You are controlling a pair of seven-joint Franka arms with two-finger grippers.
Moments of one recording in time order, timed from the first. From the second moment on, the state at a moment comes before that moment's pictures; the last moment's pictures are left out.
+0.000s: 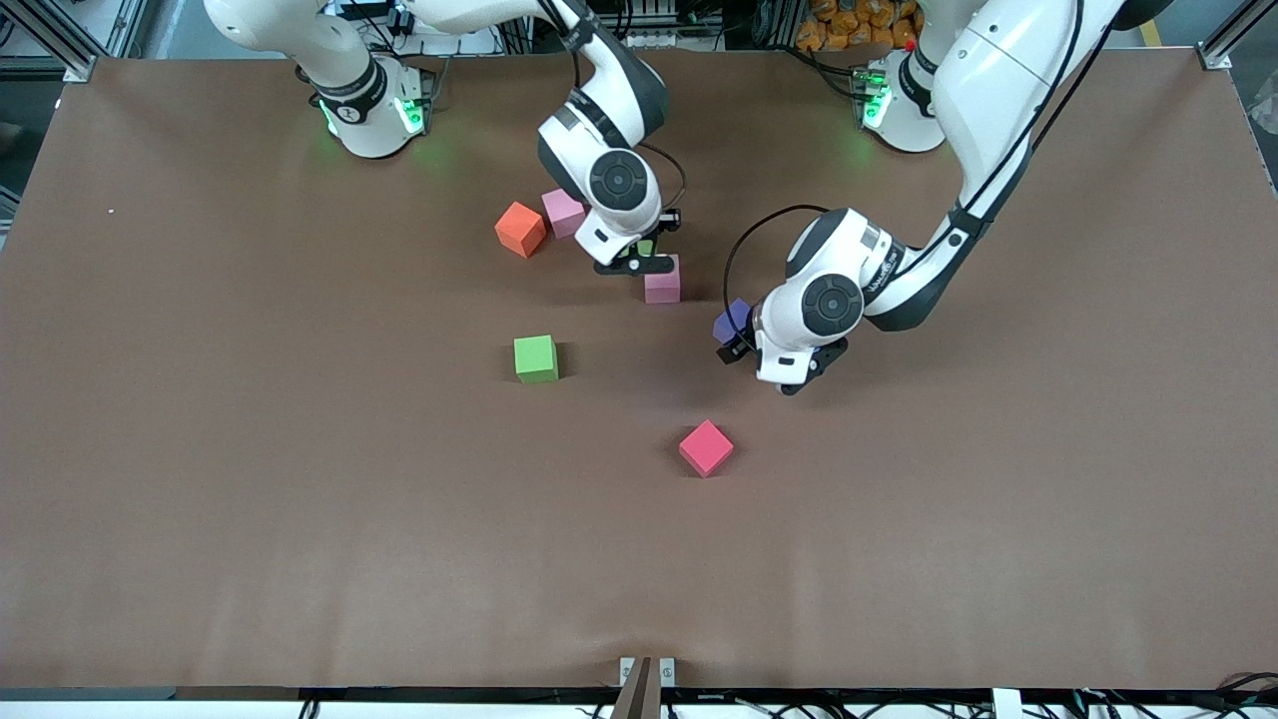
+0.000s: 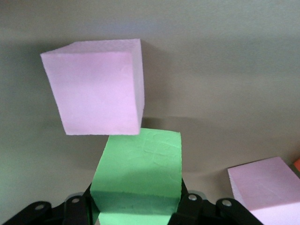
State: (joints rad) left arm -0.09 0.58 -0.52 -1.94 0.02 2.26 -1.26; right arm 0.96 0.53 0.00 -1.83 0.41 2.15 0.69
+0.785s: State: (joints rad) left arm -0.09 0.60 -0.52 -1.95 0.02 2.27 -1.26; right arm 0.99 0.62 -0.01 -1.74 0.42 2.17 0.70
